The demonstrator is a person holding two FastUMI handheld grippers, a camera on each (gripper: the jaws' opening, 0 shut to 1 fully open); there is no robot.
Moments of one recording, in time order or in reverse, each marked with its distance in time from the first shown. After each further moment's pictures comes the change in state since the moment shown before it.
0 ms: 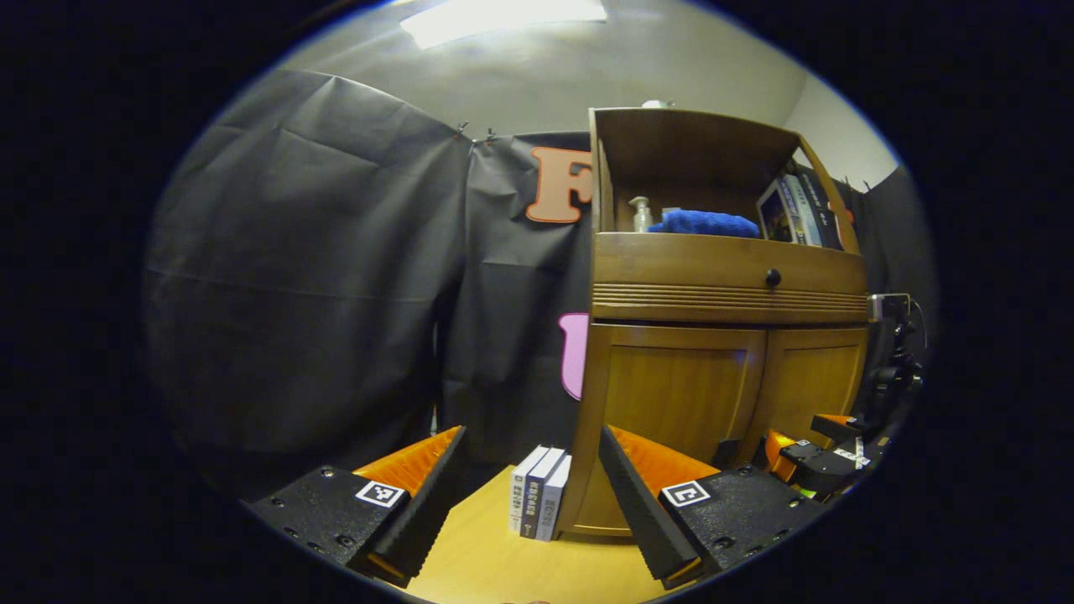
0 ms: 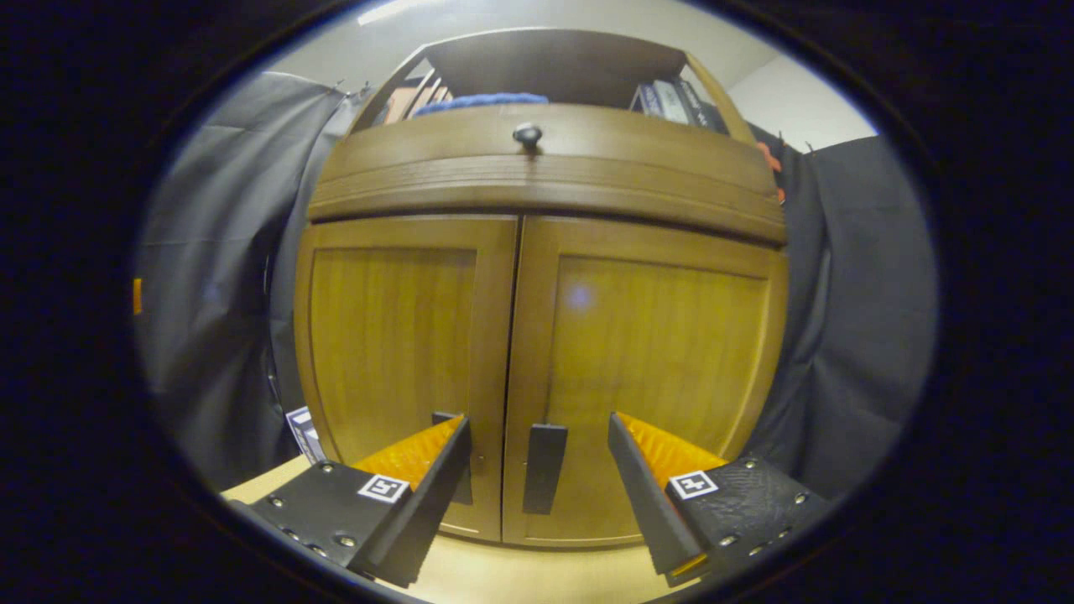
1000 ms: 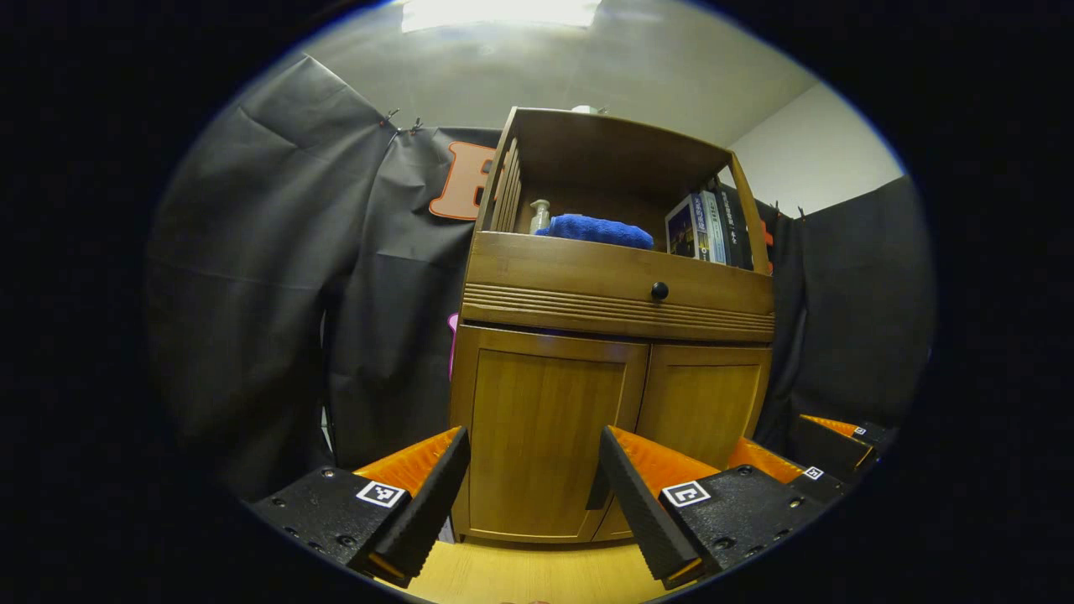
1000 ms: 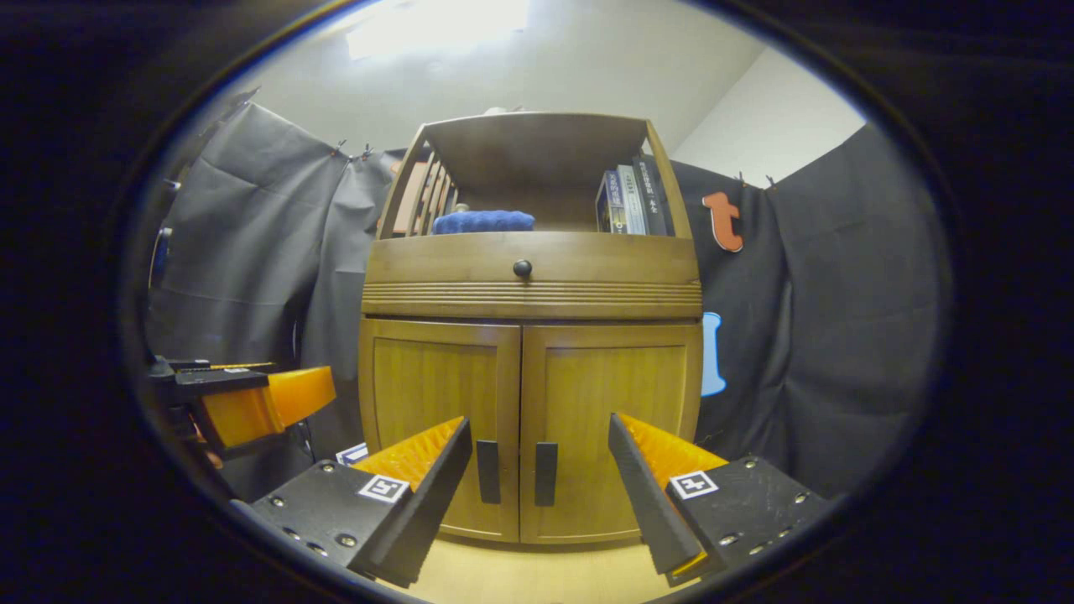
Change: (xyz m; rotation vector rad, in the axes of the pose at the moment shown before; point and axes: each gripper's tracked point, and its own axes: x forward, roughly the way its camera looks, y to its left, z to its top) left arm -0.008 -0.136 0.008 -0.079 -0.013 -0.403; right arm -0.171 -0.007 0.075 0.077 -0.244 -0.042
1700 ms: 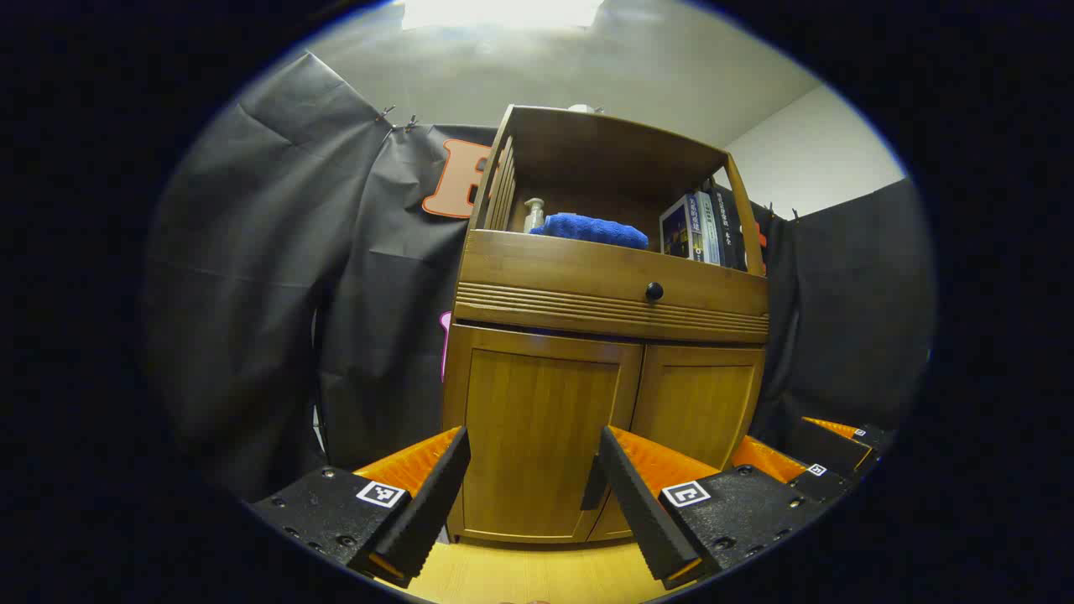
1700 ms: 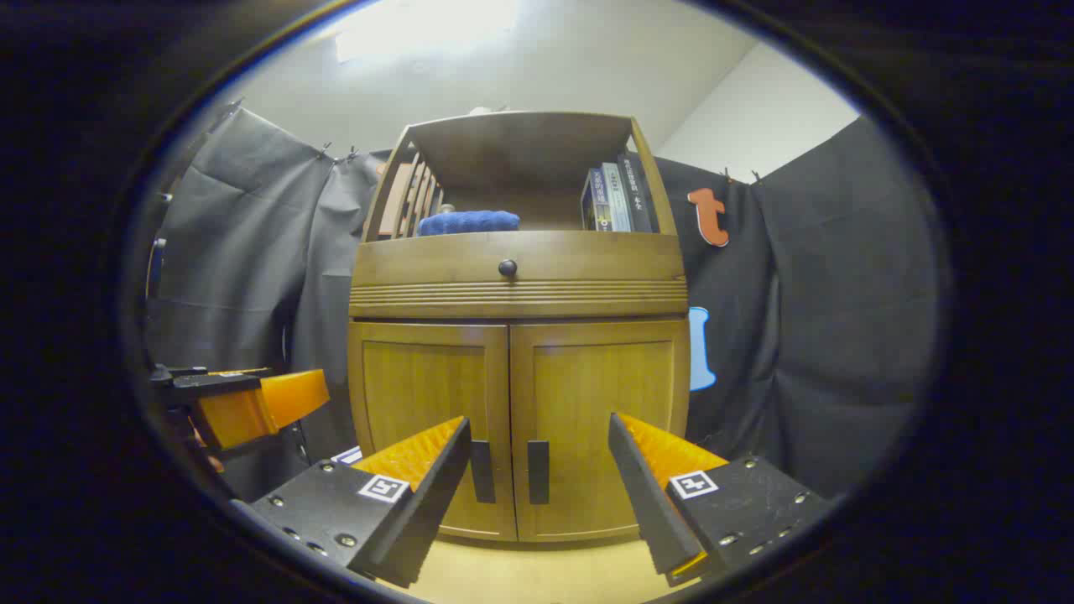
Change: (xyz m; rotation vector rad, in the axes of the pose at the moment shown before) left arm 0.003 0.000 0.002 -0.008 0.000 -0.023; right arm -0.003 -0.005 0.003 0.023 -0.007 -0.031
